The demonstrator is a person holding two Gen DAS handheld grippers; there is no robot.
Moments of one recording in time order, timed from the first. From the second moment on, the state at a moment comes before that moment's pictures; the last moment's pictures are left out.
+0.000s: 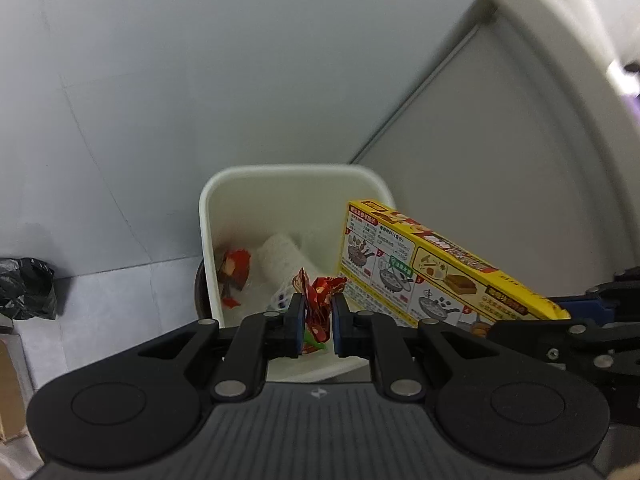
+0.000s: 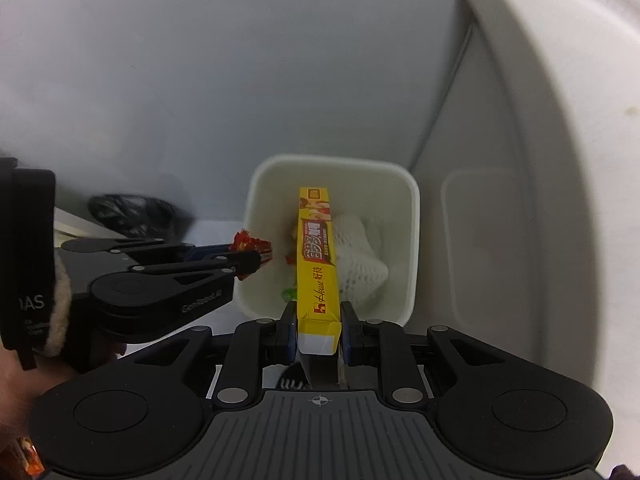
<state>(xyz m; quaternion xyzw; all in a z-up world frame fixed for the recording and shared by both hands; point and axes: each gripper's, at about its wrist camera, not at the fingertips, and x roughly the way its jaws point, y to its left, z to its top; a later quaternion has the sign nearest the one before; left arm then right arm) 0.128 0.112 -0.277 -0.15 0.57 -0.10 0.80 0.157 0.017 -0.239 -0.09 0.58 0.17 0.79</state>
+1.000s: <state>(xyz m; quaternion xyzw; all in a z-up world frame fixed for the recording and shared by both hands) 0.151 0.113 -0.340 -0.10 0.62 -0.09 0.77 0.224 0.030 -0.331 -0.02 0.66 0.13 0.74</state>
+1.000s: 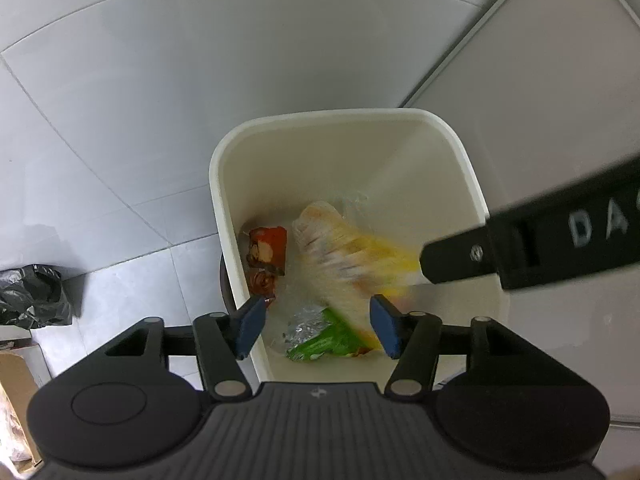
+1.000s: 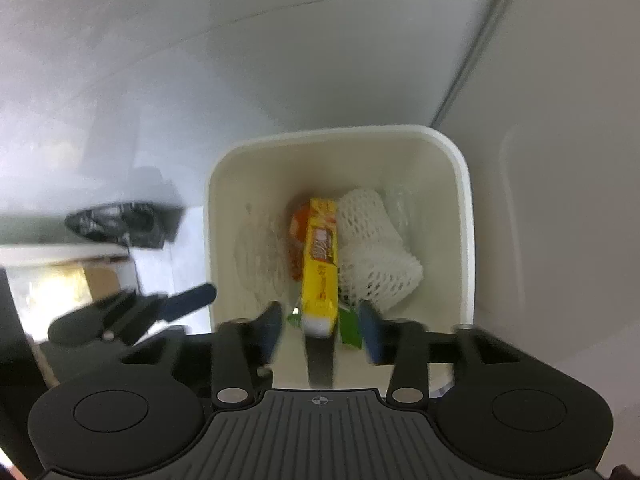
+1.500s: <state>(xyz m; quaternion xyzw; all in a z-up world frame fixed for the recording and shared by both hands) 0.149 0.114 -0.332 -0.11 0.62 -0.10 0.77 0.215 0.037 -0.302 -0.04 0.65 0.14 0.74</state>
